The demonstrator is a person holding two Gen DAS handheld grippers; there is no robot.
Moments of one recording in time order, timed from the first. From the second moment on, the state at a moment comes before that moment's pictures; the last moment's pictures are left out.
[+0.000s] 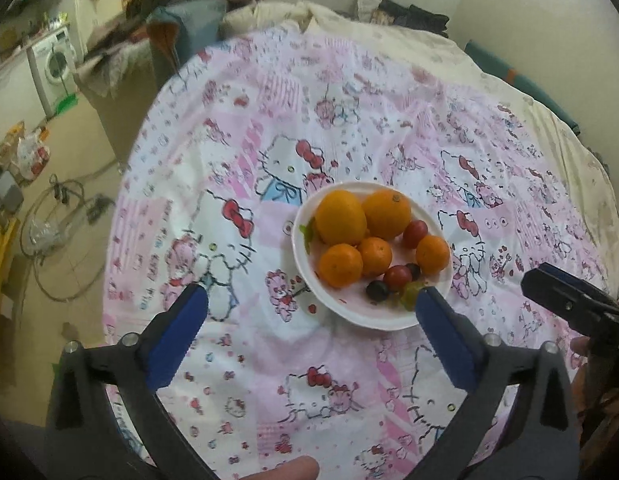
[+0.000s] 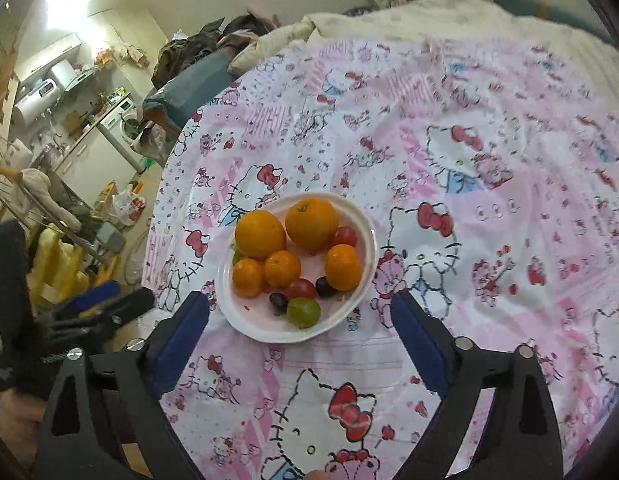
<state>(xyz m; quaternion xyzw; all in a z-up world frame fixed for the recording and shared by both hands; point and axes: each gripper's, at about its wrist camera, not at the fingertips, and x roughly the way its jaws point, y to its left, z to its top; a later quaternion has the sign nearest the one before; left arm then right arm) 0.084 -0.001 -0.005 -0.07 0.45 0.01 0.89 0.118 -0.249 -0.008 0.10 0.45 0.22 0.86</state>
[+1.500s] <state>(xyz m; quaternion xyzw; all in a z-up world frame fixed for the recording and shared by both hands) 0.052 -0.002 0.006 -0.05 0.41 0.02 0.91 0.081 -0.244 -0.010 0.08 0.40 0.16 0.90</state>
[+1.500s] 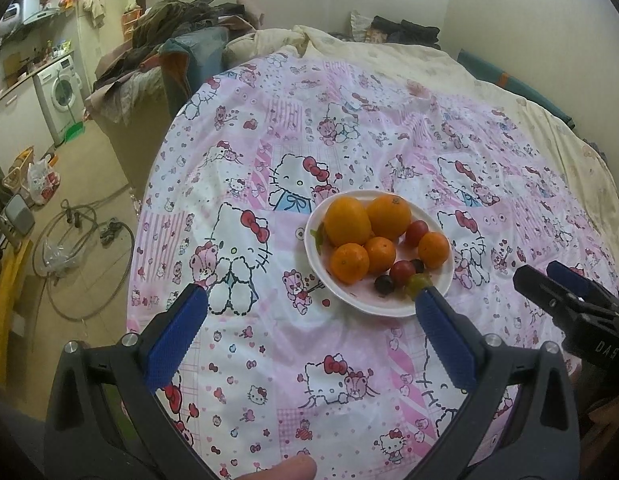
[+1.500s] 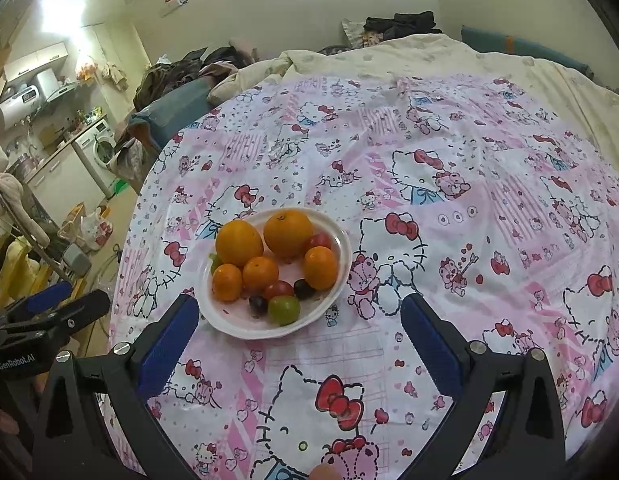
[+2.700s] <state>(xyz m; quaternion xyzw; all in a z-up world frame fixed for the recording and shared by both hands) 0.052 0.002 0.004 -0.05 0.41 0.03 0.91 0.080 -0.244 -0.009 0.08 0.40 0.16 0.90</state>
